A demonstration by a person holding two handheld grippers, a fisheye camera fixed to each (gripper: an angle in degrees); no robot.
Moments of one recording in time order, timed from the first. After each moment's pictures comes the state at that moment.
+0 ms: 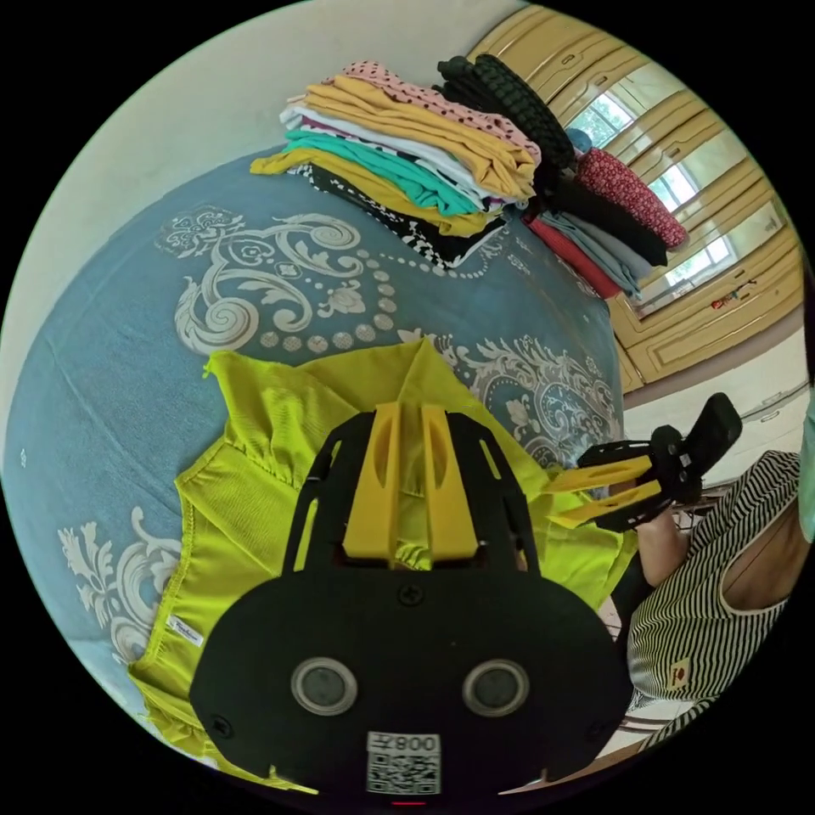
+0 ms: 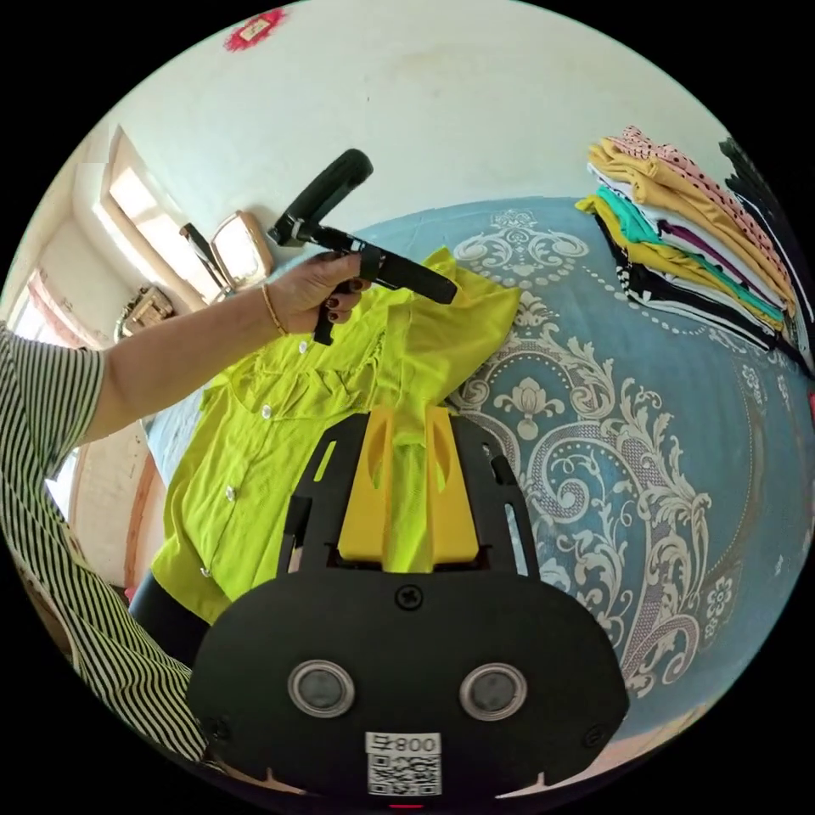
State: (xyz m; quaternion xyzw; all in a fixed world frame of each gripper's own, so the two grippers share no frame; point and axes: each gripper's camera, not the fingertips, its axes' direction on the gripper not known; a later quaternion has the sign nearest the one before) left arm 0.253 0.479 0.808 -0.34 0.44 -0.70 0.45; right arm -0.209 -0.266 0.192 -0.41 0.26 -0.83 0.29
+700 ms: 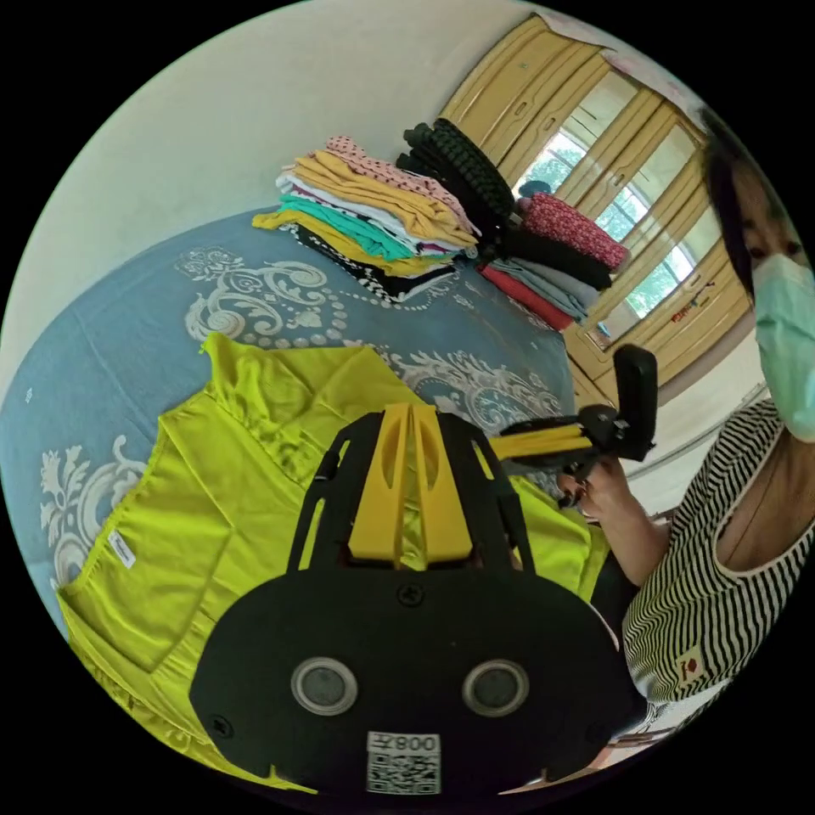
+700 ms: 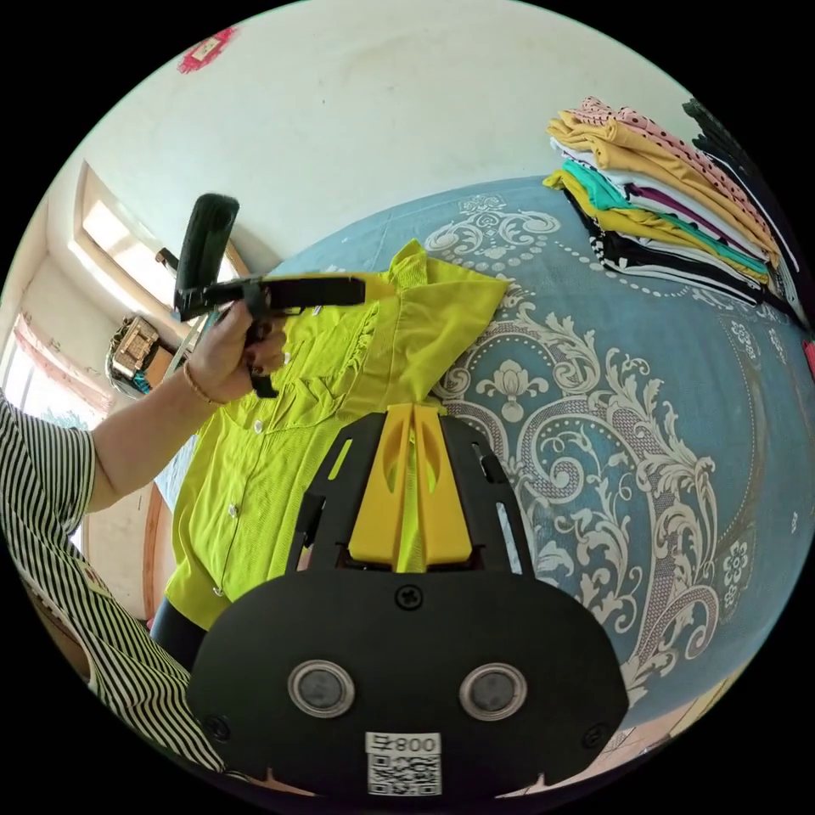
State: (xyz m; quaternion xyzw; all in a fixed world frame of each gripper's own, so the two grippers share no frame) left arm 0.291 0.387 0.626 -0.28 0.36 -0.75 0.49; right arm -0.259 -0.225 0.240 -0.38 0.31 -0.81 0.32
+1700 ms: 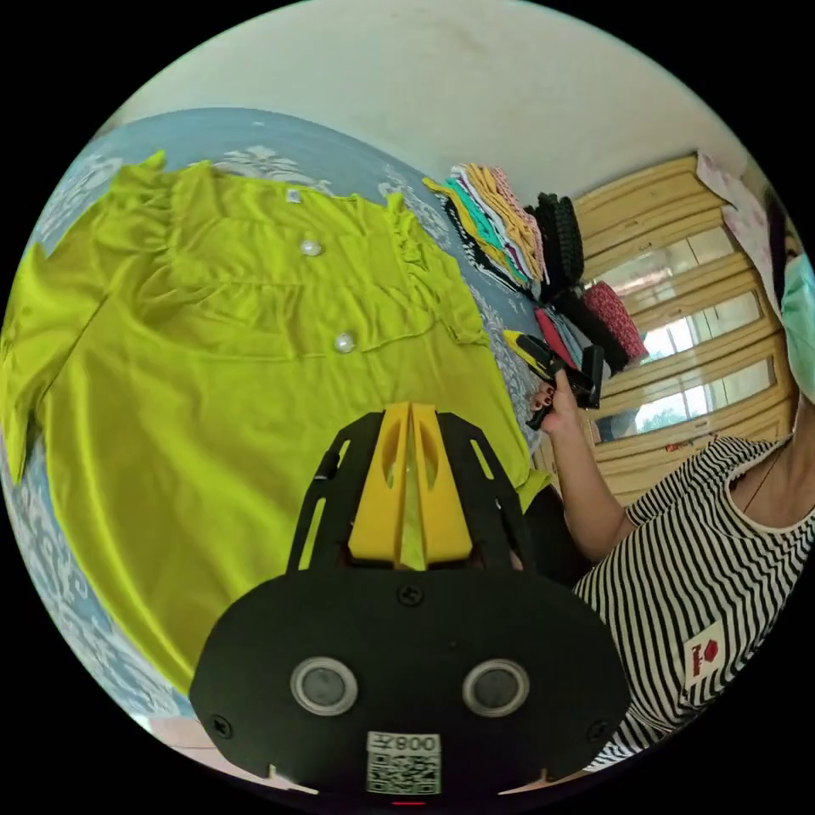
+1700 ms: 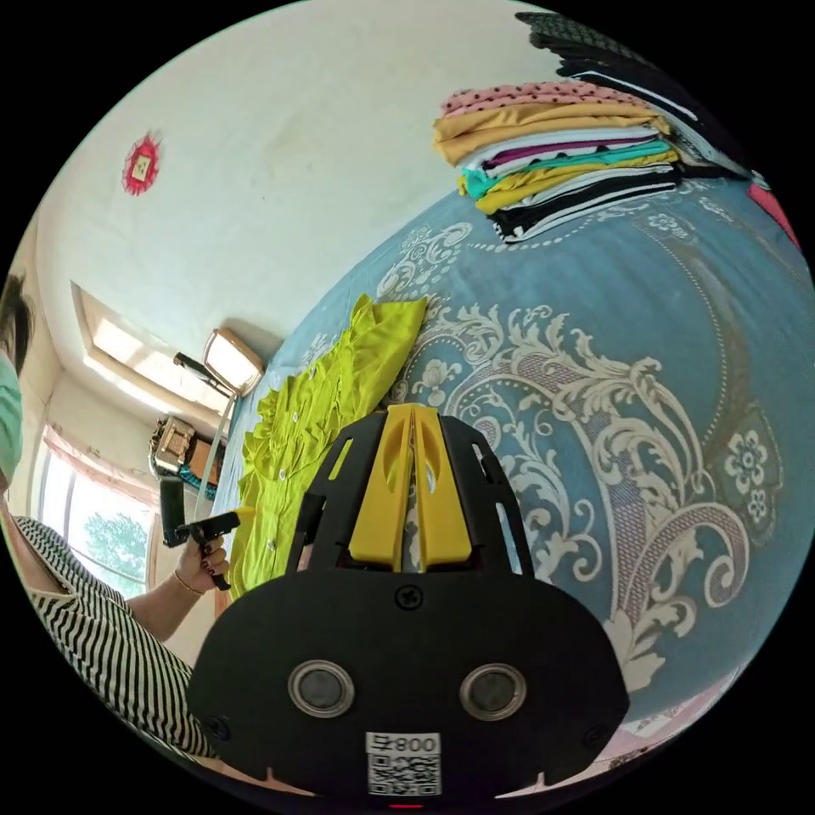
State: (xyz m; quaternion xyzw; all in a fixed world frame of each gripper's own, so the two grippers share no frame) left arm 0.463 0.239 0.142 -0.33 0.25 -0.87 0.27; right arm -0.365 -0.107 0.299 -0.38 0.26 -0.75 0.46
